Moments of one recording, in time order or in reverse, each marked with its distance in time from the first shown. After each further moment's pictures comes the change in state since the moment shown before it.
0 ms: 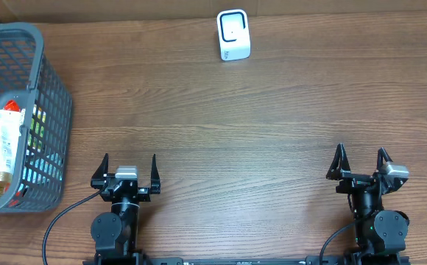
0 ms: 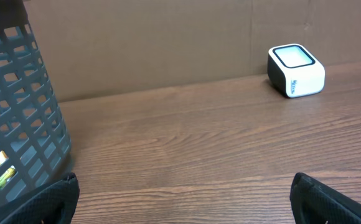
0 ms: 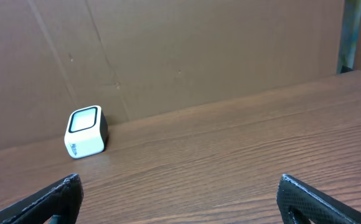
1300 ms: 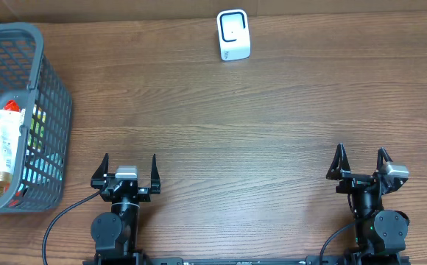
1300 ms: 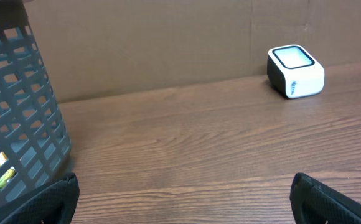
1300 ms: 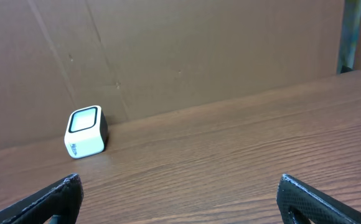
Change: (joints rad) left arm 0.000 0.000 0.000 0.005 0.002 0.000; right arm 0.000 0.000 0.000 -0.001 0.000 0.000
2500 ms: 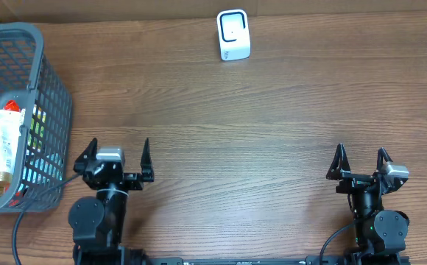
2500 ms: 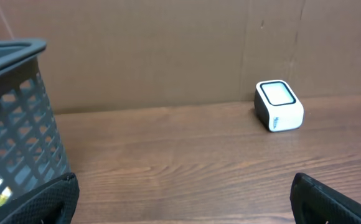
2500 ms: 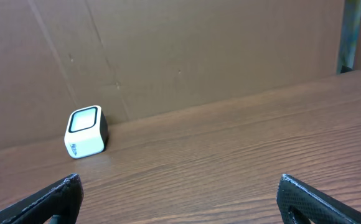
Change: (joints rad) left arm 0.000 0.321 0.382 -0.096 0.028 -0.081; right arm 0.000 0.000 0.000 0.001 0.000 0.000
